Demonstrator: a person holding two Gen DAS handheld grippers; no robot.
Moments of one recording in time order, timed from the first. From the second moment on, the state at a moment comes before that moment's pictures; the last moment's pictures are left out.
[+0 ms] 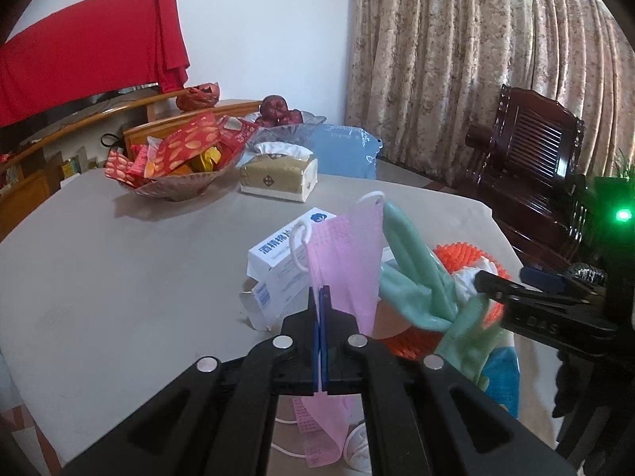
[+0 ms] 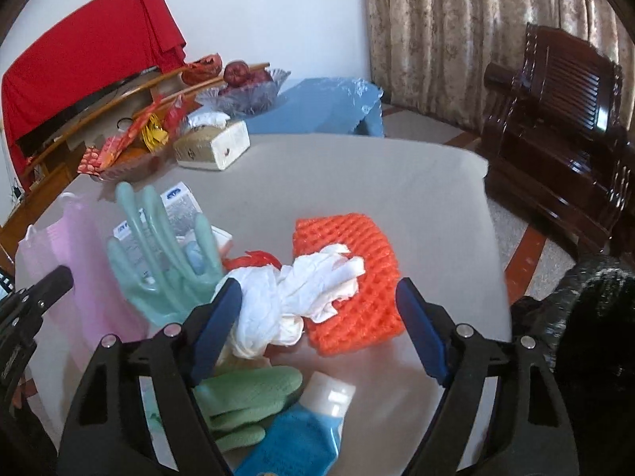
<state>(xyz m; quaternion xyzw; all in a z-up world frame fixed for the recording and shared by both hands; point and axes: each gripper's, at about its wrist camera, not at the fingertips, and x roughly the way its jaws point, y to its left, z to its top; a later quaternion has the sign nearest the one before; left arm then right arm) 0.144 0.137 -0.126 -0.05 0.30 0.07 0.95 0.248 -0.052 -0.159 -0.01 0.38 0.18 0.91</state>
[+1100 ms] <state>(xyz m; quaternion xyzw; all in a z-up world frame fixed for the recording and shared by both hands) 0.113 0.090 -0.041 -0.04 0.22 0.00 0.98 0.182 -0.100 -0.041 0.03 0.26 0.26 0.93</state>
